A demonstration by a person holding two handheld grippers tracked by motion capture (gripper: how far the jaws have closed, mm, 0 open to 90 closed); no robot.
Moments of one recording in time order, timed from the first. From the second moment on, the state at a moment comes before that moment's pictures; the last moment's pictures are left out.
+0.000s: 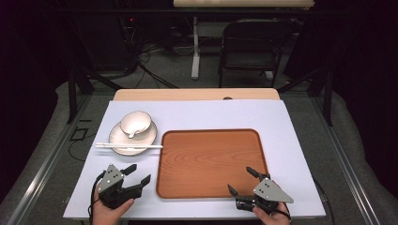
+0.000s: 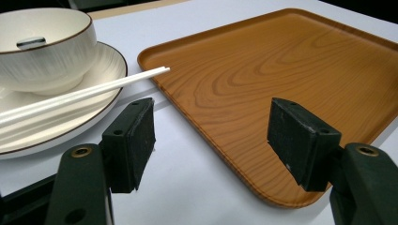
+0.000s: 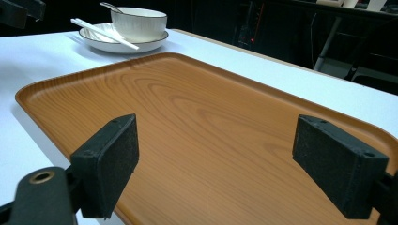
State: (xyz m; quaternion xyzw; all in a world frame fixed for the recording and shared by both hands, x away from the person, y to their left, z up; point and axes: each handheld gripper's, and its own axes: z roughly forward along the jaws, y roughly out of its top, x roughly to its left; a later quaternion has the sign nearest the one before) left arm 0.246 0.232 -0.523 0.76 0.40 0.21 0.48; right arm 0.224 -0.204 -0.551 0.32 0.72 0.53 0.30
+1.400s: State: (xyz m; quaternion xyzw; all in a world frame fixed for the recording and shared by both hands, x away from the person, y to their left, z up) left arm 0.290 0.231 -0.484 0.79 0.46 0.14 0.38; right arm 0.210 -0.207 -0.552 0.31 0.73 0.54 0.27
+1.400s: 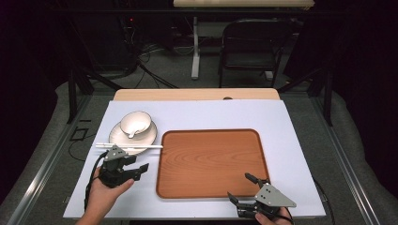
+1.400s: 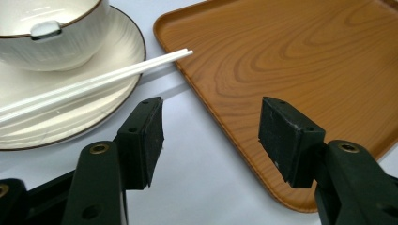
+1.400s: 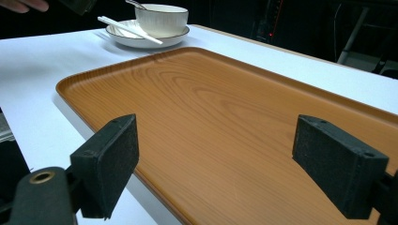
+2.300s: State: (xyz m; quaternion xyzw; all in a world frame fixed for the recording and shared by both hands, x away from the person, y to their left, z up) left arm 0.339 0.278 -0.471 0.74 0.57 0.12 0.33; right arm 0.208 -0.210 -0.549 0.32 0.73 0.54 0.28
